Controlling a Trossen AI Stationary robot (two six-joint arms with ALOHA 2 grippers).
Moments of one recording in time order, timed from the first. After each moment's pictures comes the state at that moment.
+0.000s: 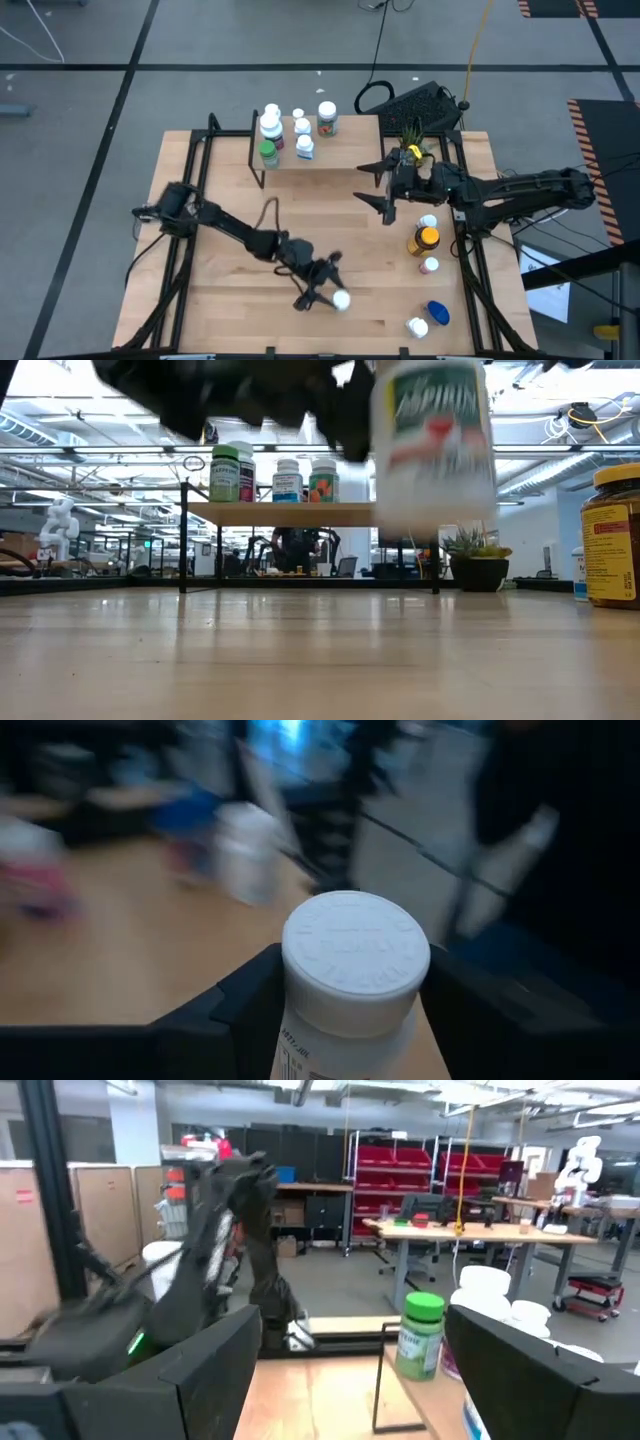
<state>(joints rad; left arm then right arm) -0.30 1.96 1.04 0.66 0.37 0.02 -0.01 1.04 0.69 0.45 0.11 -0.04</state>
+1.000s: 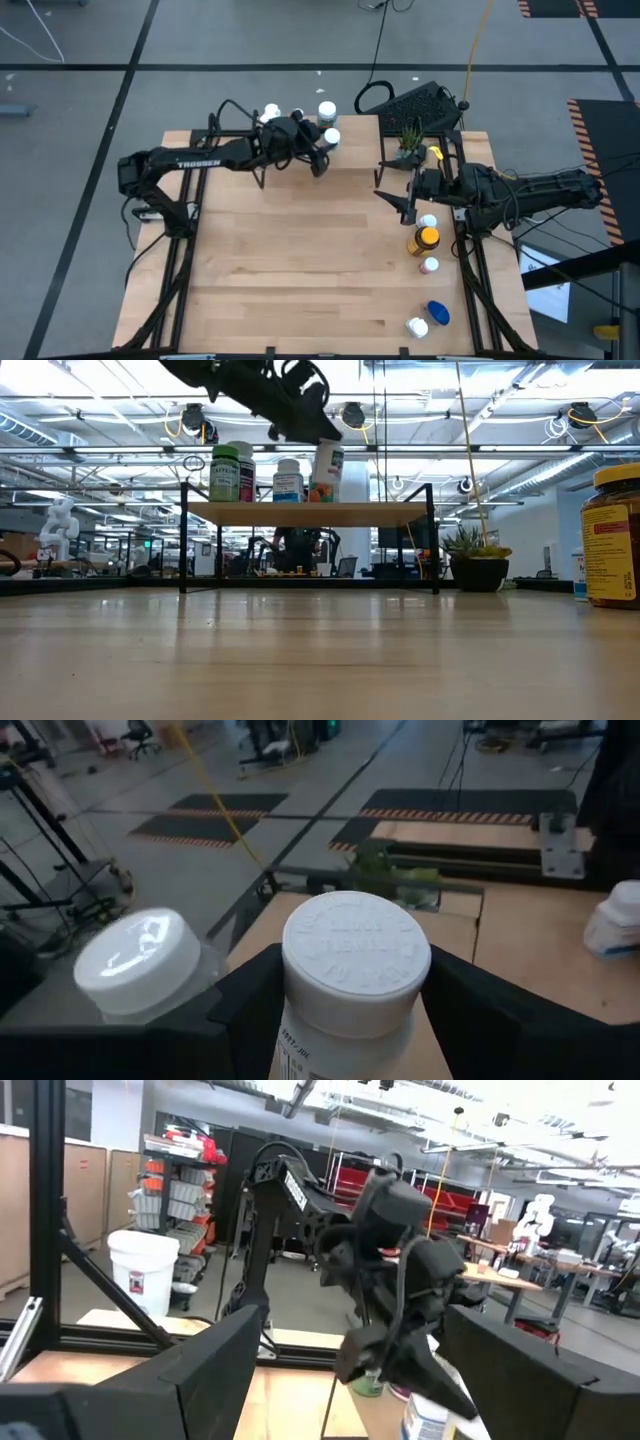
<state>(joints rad) 0.33 1.59 1.22 0.08 -0.14 0.17 0.07 0.85 0.69 0.30 0.24 -0.23</state>
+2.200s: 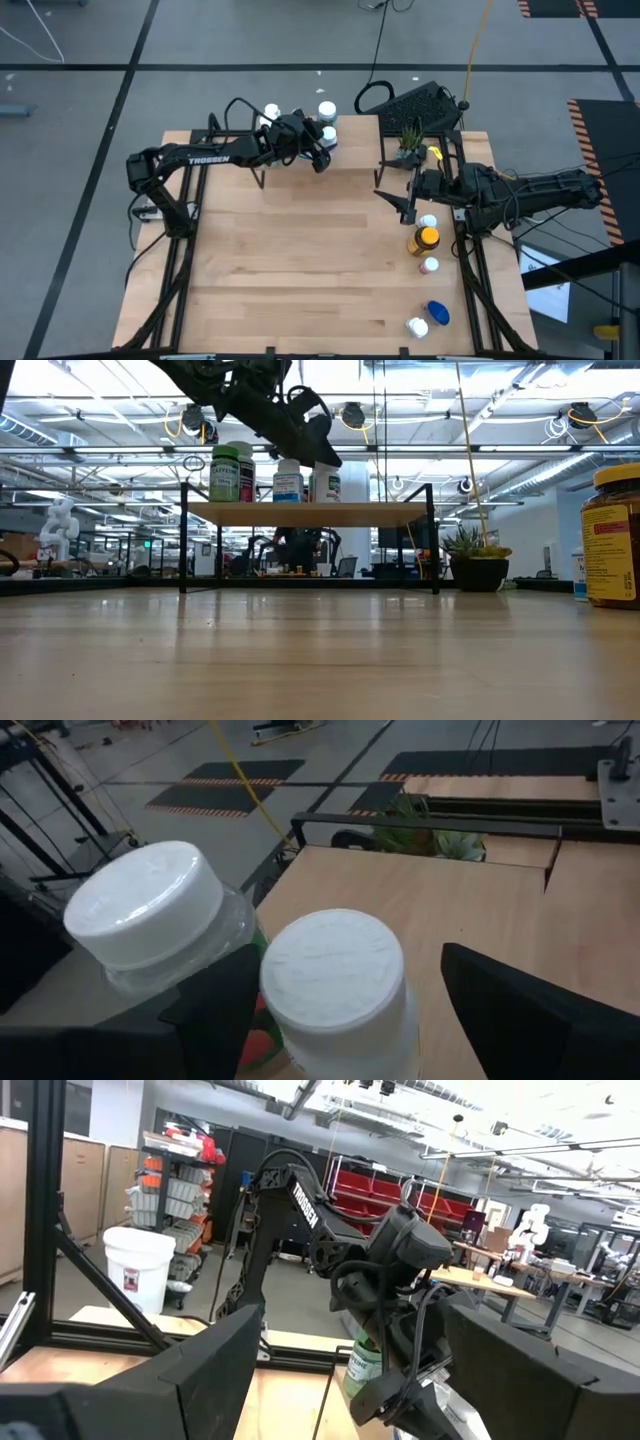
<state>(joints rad) 0.38 1.66 1.22 0.09 -0.15 0.20 0.07 0.85 0.69 0.31 0.24 -0.26</state>
